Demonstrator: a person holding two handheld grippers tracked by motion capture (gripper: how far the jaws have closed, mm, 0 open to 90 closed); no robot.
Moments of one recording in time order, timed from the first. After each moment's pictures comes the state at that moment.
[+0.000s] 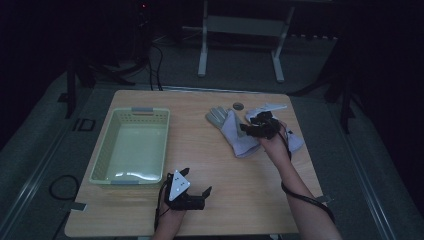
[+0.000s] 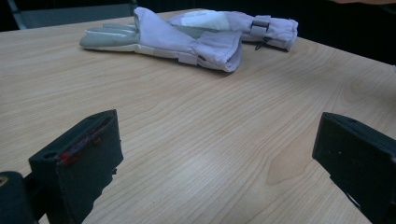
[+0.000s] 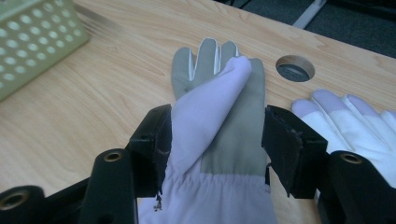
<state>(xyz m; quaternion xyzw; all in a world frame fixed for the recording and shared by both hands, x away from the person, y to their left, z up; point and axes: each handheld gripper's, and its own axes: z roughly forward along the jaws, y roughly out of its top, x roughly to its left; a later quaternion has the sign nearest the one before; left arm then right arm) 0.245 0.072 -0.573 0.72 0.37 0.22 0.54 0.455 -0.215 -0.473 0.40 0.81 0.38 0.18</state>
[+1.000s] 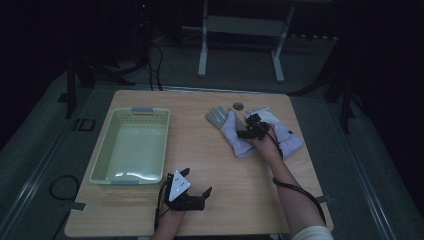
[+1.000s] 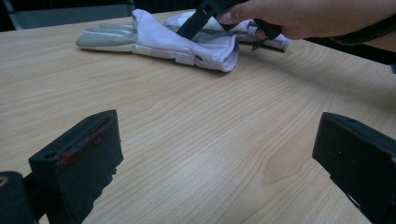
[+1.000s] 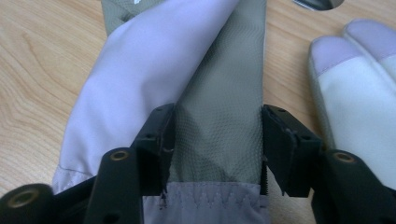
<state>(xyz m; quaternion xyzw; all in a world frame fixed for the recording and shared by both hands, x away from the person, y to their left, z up) 0.244 0.072 -0.573 0.72 0.36 0.22 0.54 0.499 -0.207 -0.538 0.42 0.85 0.28 0.15</state>
